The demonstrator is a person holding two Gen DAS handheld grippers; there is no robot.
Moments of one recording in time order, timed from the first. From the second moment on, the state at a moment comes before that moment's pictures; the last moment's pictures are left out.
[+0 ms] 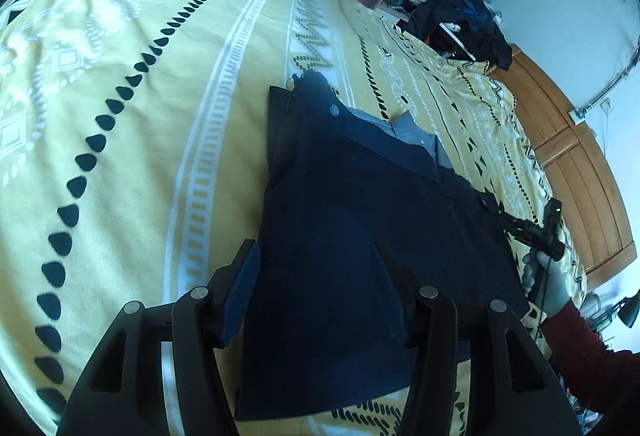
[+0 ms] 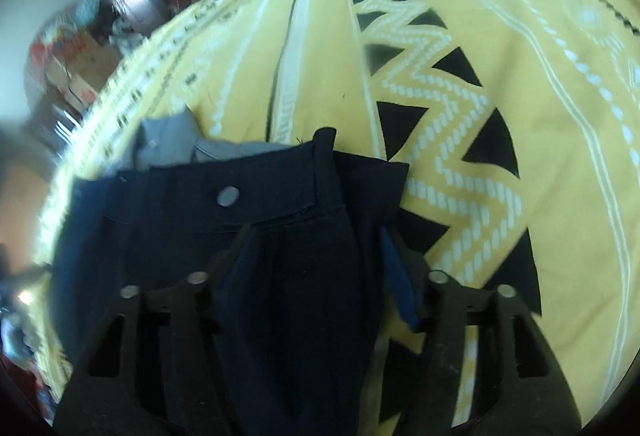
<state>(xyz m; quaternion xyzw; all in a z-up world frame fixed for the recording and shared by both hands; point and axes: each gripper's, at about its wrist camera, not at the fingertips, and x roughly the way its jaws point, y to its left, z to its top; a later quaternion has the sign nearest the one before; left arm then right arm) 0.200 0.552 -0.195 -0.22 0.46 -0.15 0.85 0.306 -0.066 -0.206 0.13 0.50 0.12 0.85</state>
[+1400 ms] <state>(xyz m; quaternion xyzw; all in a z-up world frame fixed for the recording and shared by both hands) 0.098 0.527 -0.225 -0.35 0.44 -0.13 0.81 0.194 -0.014 -0.171 0.12 0.49 0.13 0.85</state>
